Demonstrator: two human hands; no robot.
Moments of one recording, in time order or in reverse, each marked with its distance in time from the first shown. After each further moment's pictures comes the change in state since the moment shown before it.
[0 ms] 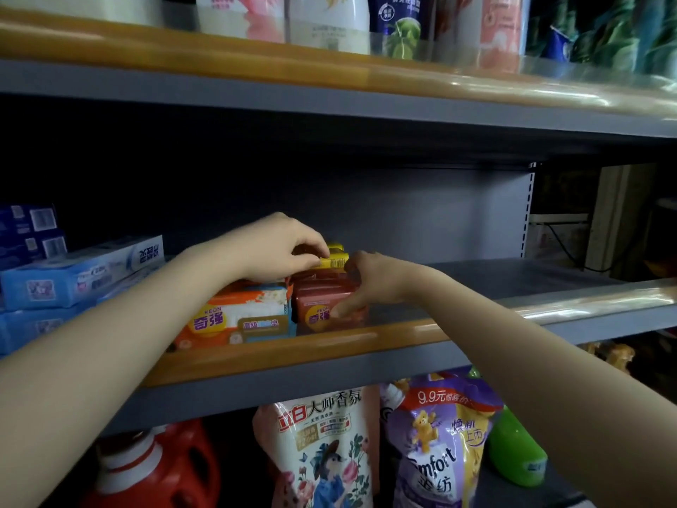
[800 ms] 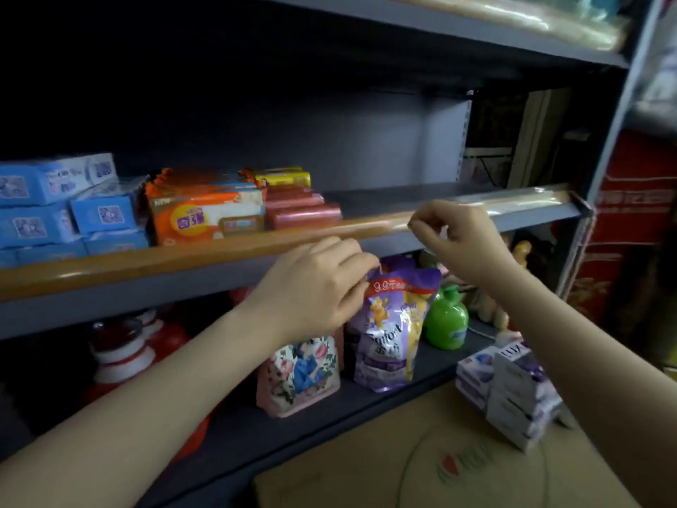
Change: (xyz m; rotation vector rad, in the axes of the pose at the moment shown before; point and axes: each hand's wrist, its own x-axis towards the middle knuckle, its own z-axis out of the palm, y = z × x) left_hand -0.101 0.093 0.090 -0.091 0.475 0.495; right_hand -0.164 0.037 0.036 -0.072 0.760 -0.017
